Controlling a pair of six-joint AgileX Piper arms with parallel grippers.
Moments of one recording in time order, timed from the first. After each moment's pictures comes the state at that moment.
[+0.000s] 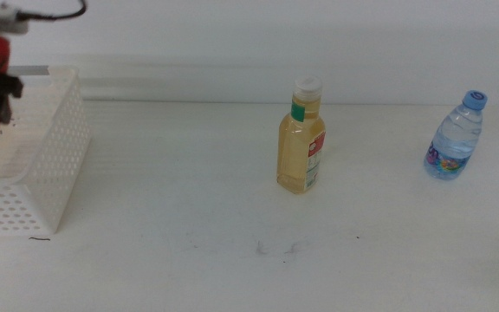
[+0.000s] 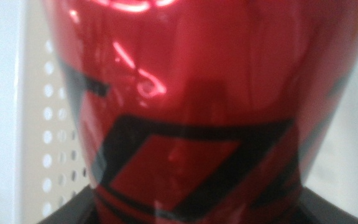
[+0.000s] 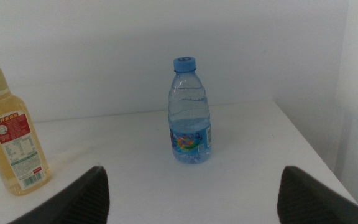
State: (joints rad) left arm 0.17 1.74 -1.53 0.07 1.02 0.11; right arm -0.03 0.00 0.00 -0.06 0.17 0.14
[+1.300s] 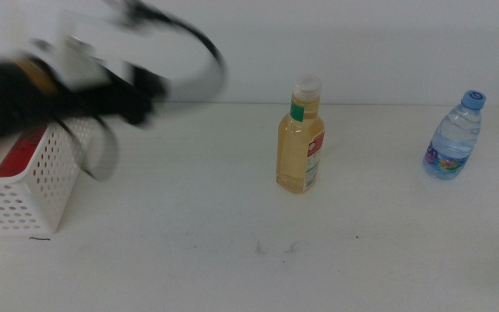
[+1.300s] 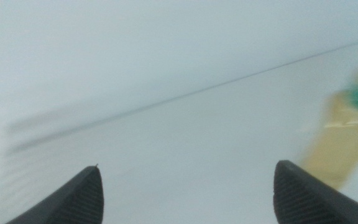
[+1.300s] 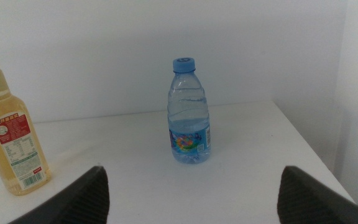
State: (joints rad) left arm -0.34 1.23 -0.92 -0.04 0.21 0.08; right arm -0.03 0.00 0.00 -0.06 0.17 0.14
